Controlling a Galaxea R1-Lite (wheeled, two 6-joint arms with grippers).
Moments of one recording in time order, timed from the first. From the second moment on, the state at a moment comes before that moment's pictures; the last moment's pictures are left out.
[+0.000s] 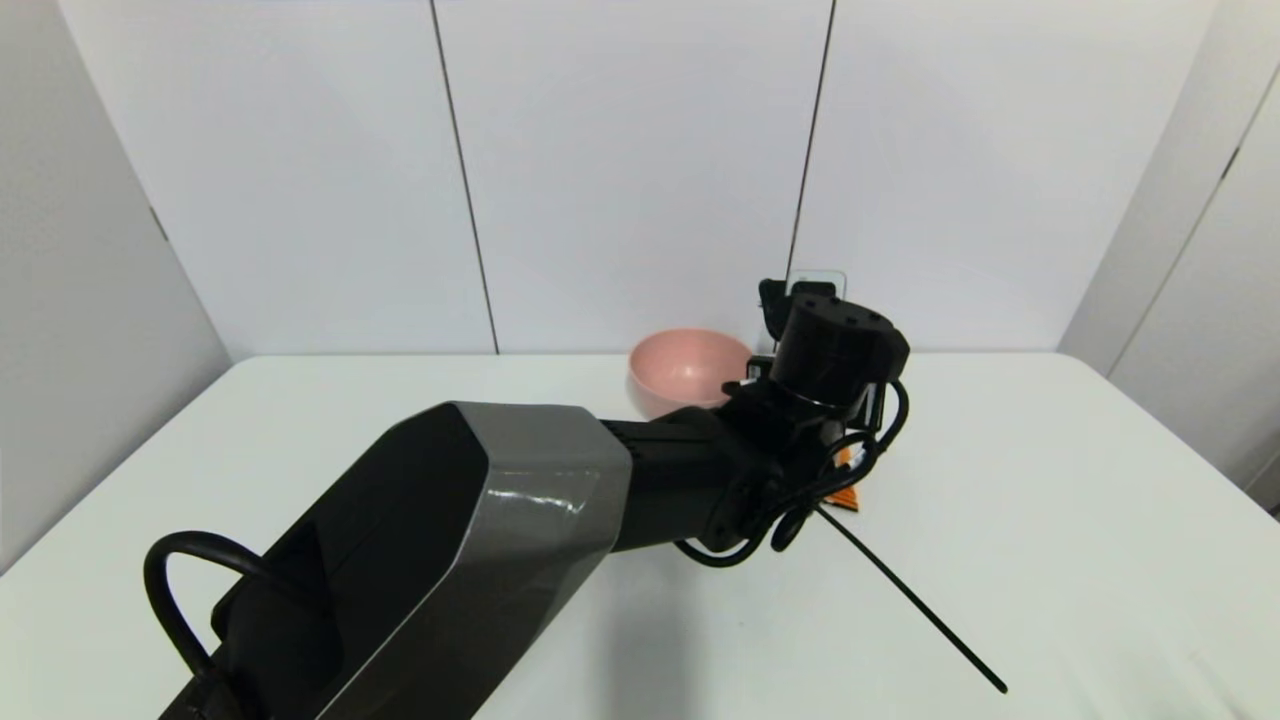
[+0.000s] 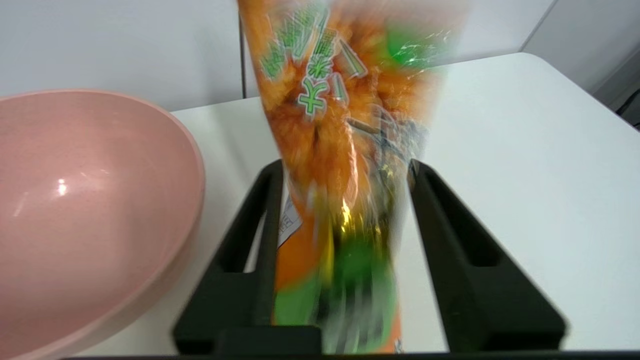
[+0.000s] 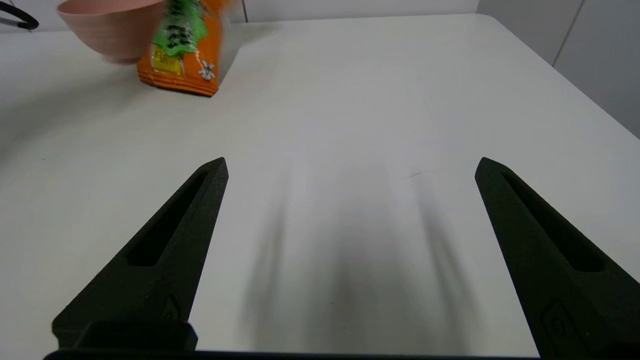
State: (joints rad) left arm -0.97 2.47 -1.98 -0.31 0.46 -0.21; right arm 0.00 0.00 -0.01 0.03 -0.01 0.03
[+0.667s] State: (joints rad) left arm -1.00 2.34 -1.95 -0.09 0.45 -0.20; right arm 0.00 0.00 -0.01 0.03 -0.01 0.03
